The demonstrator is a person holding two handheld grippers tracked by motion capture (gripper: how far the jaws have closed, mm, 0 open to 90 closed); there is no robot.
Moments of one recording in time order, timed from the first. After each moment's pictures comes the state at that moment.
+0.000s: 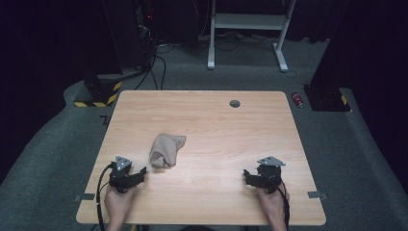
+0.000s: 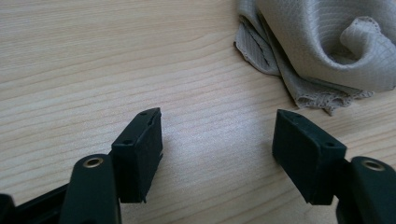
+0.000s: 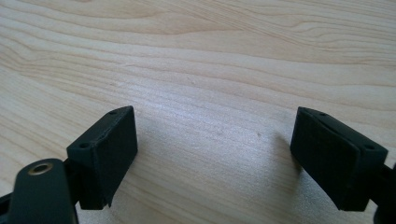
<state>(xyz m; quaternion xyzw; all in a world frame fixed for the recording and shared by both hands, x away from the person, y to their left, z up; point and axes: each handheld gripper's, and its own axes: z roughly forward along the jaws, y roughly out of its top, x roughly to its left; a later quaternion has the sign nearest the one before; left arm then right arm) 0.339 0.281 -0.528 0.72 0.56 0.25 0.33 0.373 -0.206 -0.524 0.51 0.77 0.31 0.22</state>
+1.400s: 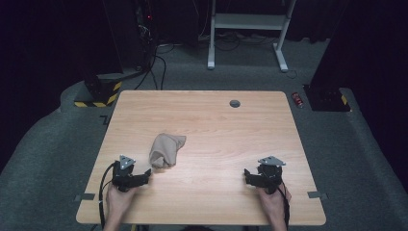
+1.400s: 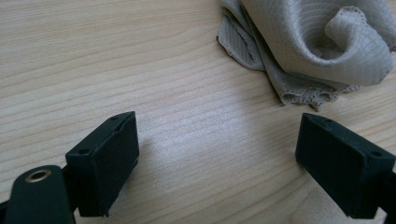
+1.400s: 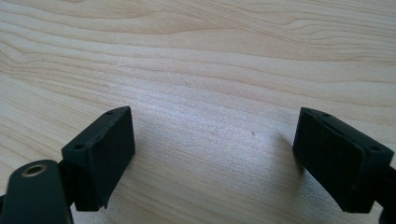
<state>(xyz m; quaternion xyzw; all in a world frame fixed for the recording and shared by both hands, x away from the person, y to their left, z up) 0.343 0.275 -0.529 0.73 0.55 0.24 0.32 0.374 -0.207 -0.525 0.52 0.77 0.31 0.22</state>
